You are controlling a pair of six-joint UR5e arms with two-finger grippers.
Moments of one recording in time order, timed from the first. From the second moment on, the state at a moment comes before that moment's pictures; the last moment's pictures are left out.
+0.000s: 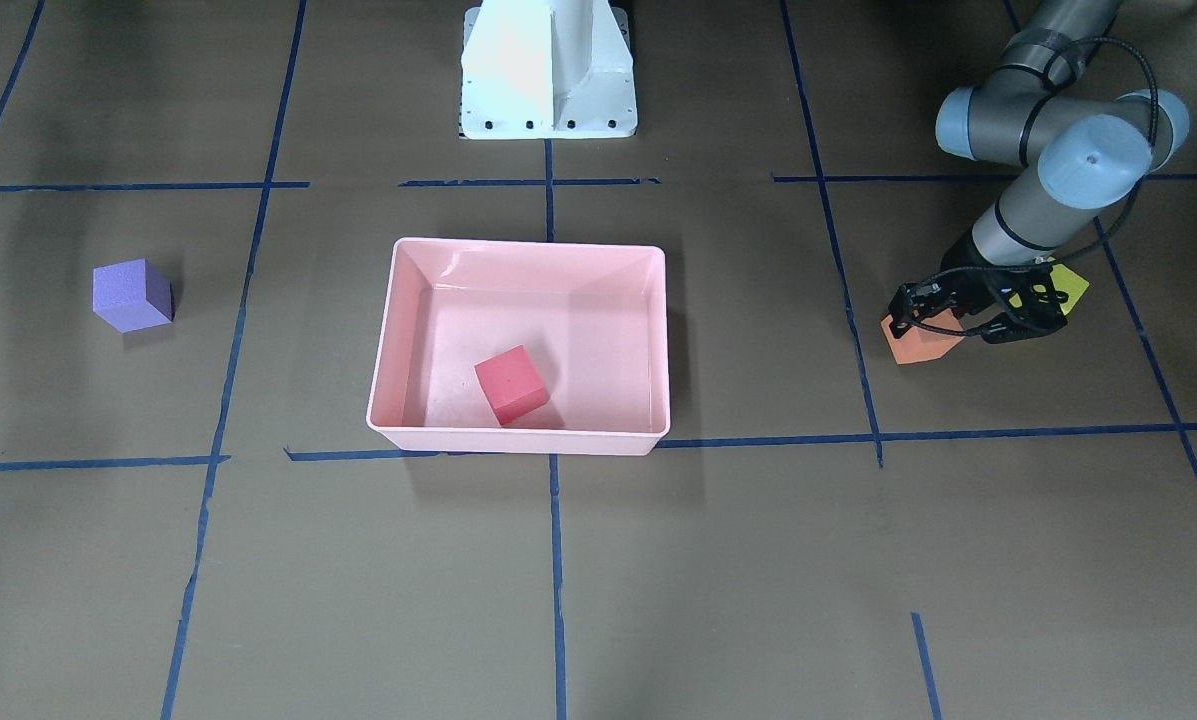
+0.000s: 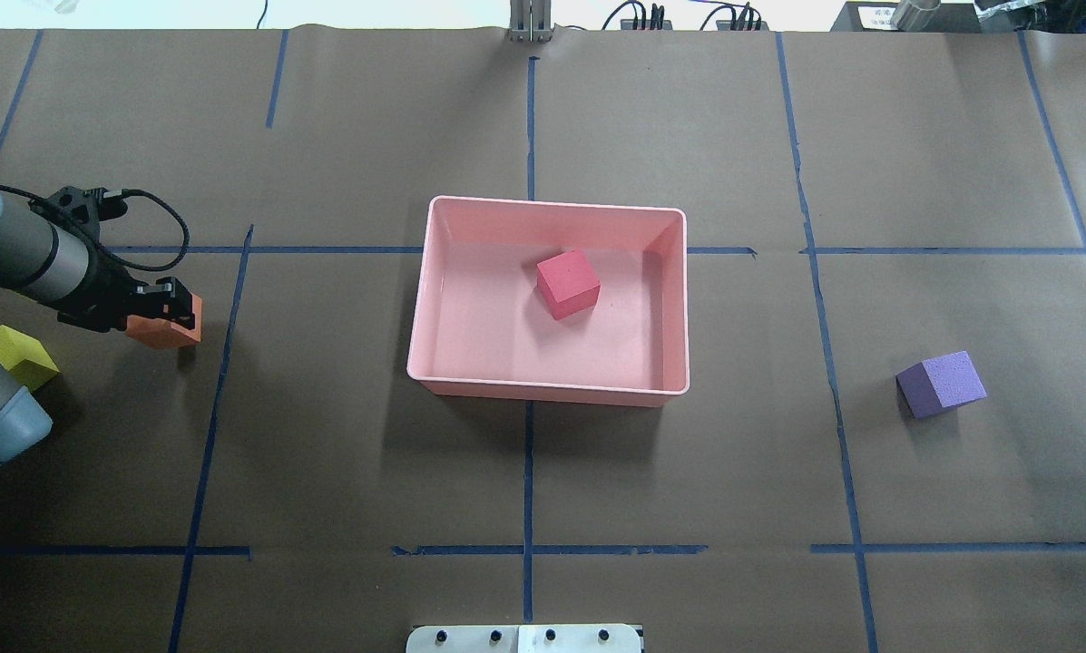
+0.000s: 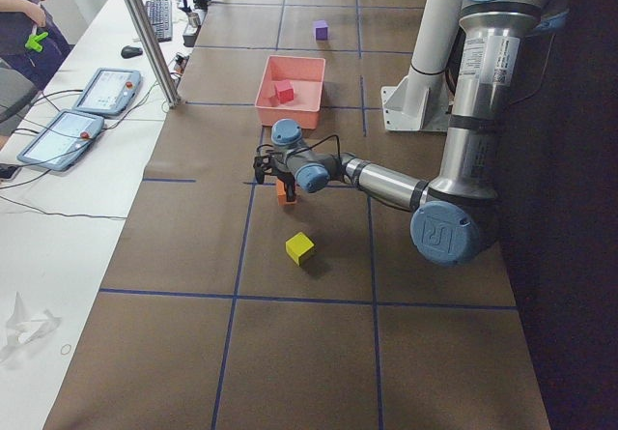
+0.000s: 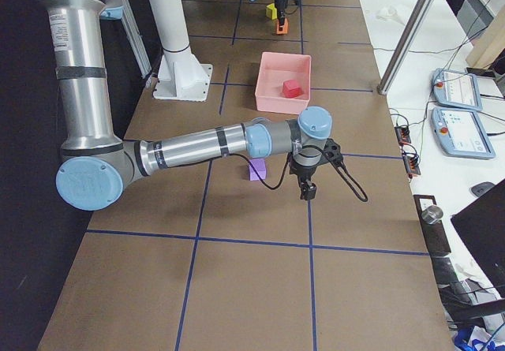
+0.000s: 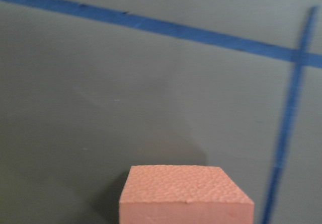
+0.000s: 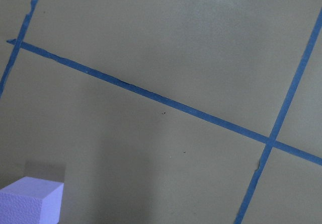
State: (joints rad) left arm -0.86 -1.70 -1.69 -2.07 -2.15 -1.13; right arm 1.40 -1.50 1.73 -1.62 2.35 -0.12
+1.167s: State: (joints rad) left arm -0.67 -2.37 -1.67 -1.57 -2.06 -1.29; right arm 1.37 -1.54 1.77 -1.58 2.35 -0.06
